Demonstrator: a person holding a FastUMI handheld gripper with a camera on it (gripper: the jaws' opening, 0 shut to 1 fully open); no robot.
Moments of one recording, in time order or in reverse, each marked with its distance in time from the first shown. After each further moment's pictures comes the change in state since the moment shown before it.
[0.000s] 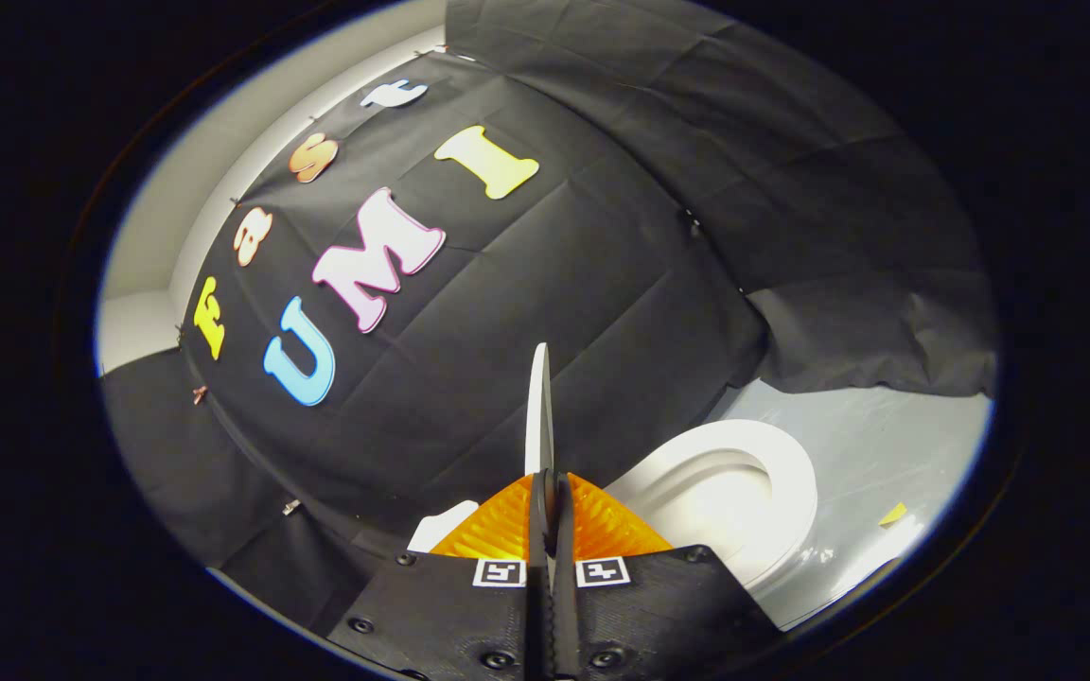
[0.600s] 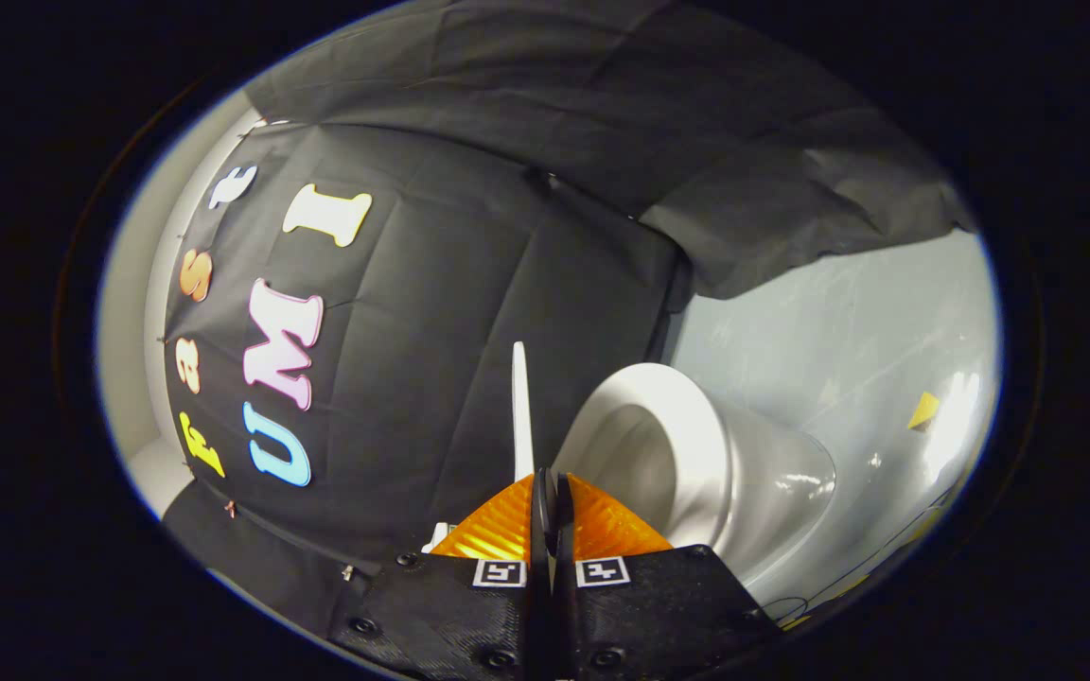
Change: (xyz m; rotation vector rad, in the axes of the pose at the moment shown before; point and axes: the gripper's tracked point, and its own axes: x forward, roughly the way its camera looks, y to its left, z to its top) arm 0.018 -0.169 -0.022 0.405 0.037 -0.061
